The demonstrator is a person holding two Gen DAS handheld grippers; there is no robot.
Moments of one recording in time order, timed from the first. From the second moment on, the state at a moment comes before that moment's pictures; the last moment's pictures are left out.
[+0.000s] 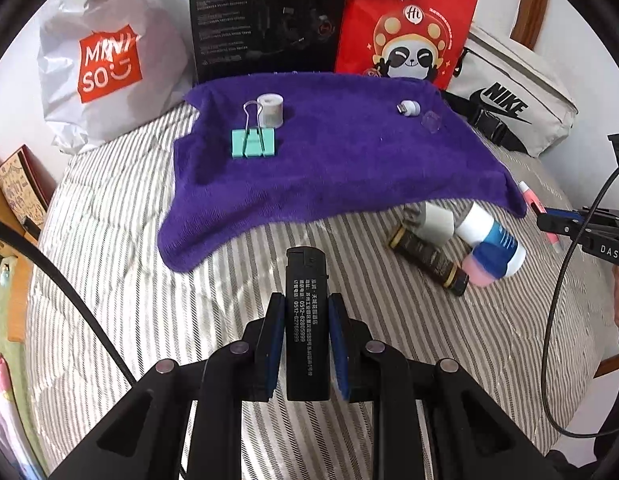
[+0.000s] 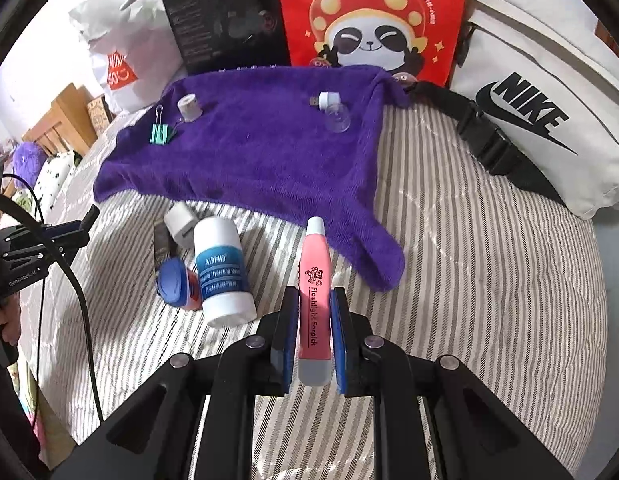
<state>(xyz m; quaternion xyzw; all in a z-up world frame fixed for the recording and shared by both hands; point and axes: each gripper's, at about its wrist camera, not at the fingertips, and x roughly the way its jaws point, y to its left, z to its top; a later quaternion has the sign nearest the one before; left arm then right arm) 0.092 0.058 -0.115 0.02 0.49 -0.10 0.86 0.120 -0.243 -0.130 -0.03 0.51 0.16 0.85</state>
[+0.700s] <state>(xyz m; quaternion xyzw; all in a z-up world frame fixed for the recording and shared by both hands) 0.145 0.068 -0.089 0.01 0.48 -0.10 0.87 0.167 -0.231 -0.115 -0.01 0.50 0.17 0.85</state>
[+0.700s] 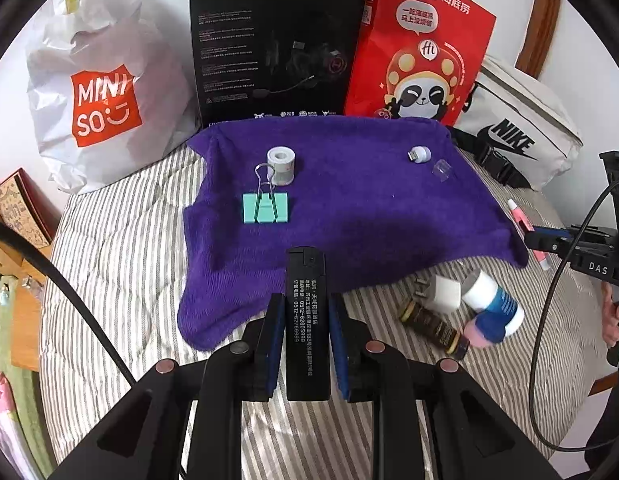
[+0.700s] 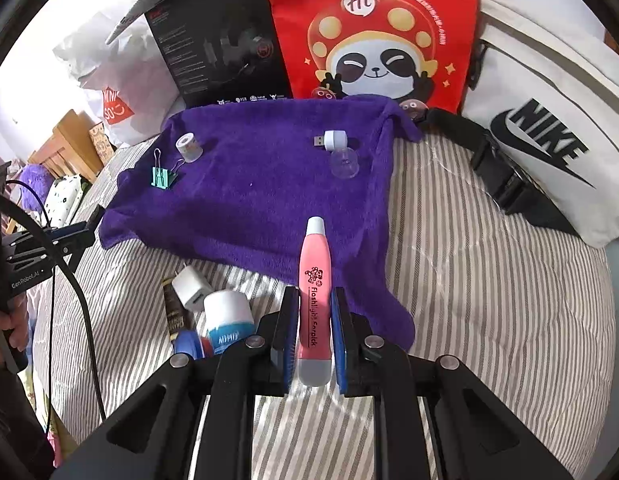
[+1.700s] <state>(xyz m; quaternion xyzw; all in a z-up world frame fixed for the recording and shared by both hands) 0.233 0.064 -0.103 0.01 0.50 -0.12 0.86 0.262 -0.187 -0.167 -0.06 0.55 0.17 0.82</state>
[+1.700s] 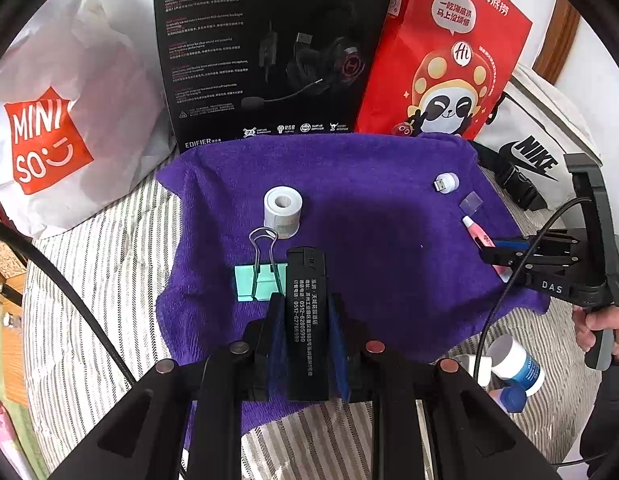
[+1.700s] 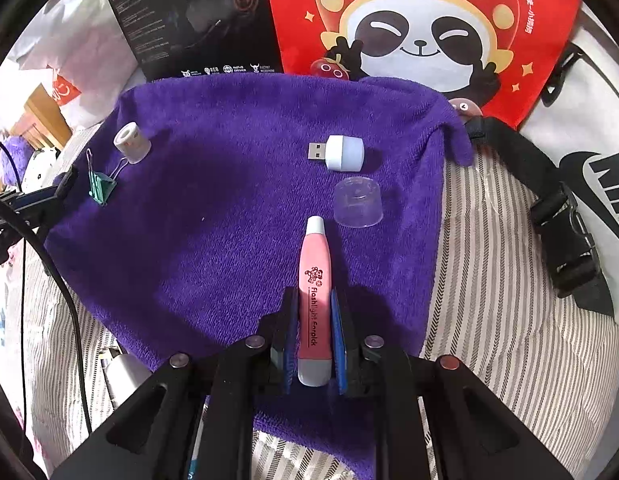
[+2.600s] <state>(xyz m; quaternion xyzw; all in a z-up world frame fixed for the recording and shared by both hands) 0.257 0.040 -0.136 0.04 0.53 -0.13 0.84 0.236 -0.201 -0.141 -0.04 0.51 0.17 0.84</state>
